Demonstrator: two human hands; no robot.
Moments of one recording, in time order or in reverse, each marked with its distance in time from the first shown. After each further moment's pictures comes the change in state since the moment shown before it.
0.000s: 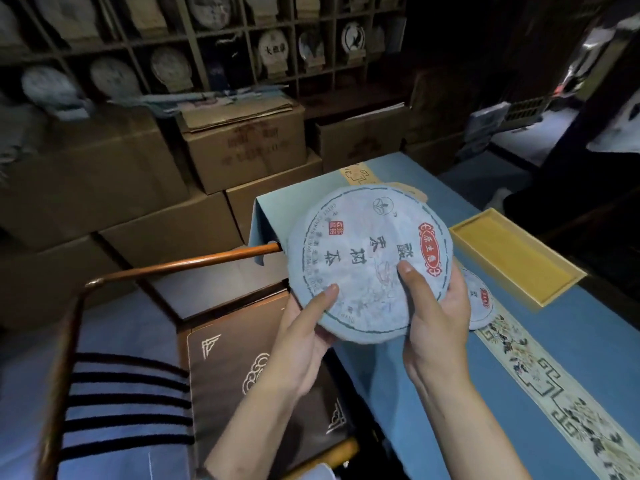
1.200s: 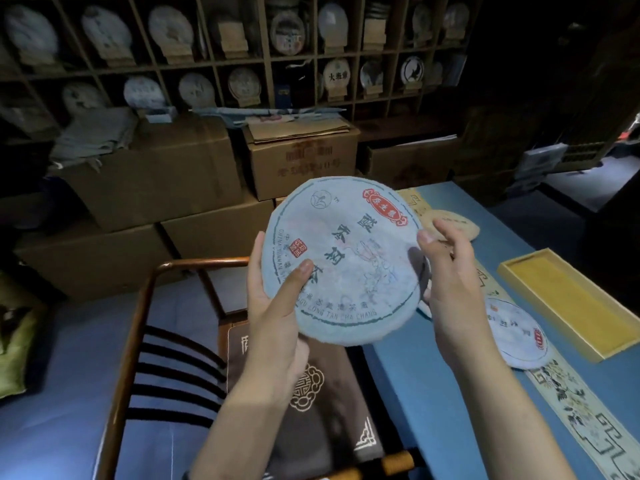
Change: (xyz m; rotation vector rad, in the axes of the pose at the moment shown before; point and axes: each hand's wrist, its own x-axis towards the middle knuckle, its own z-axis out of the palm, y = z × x) left_hand -0.050 0.088 -0.041 -0.156 0.241 0.431; right_hand -0.021 -0.025 0.078 -0.424 -0.309 0.015
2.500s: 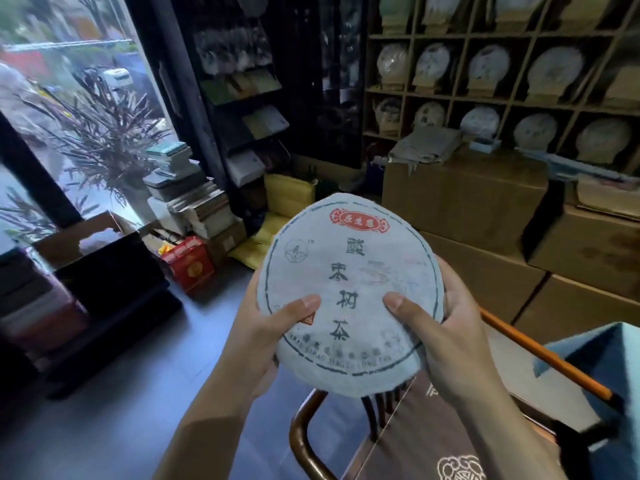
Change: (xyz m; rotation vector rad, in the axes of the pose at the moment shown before) left_hand -0.135 0.217 -0.187 0.462 0.419 0.496; right_hand -0.100 0.001 0.279 0.300 -1.201 -0.007
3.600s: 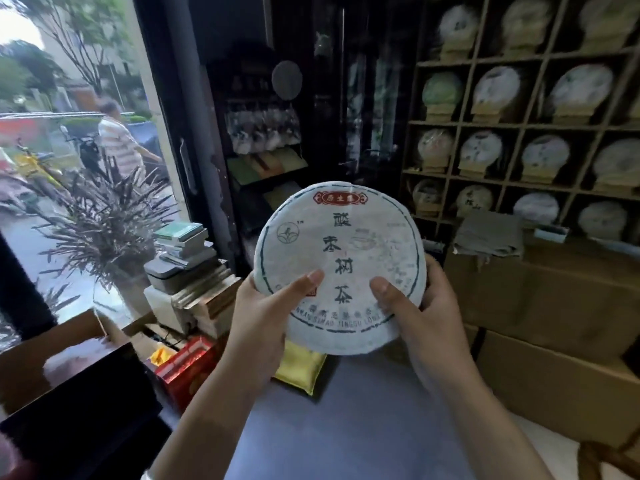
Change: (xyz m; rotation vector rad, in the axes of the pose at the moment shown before) left_hand 0.329 0.108 -0.347 -0.076 0.164 0.134; right_hand 0.373 0.110 0.319 -0.013 0.071 -0.206
